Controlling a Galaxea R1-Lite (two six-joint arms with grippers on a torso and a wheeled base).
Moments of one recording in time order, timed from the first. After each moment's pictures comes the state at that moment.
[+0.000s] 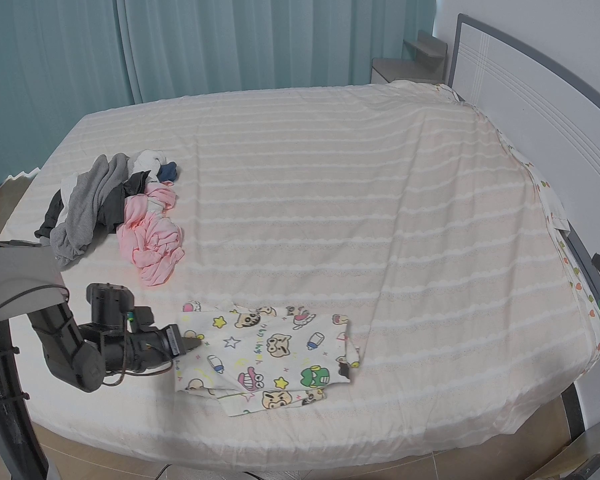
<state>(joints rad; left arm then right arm) -0.11 2.16 -0.51 -1.00 -0.47 -0.52 0.05 0.76 -0.42 -0.31 0.19 0.44</state>
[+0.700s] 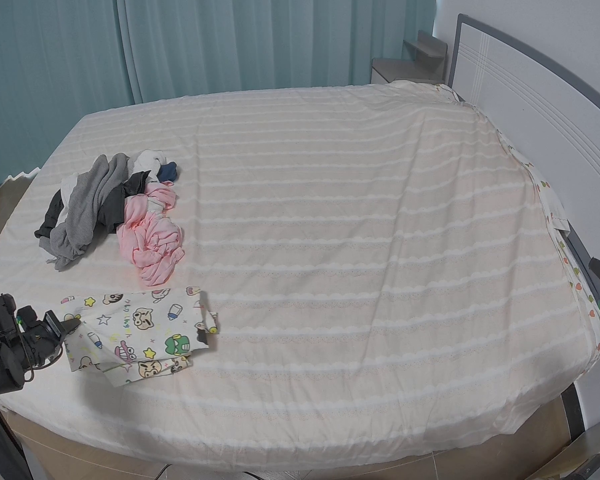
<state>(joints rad) 0.59 2.12 -0.36 -1.25 -0.70 -0.53 0.05 0.77 -0.41 -0.31 0.20 0.44</state>
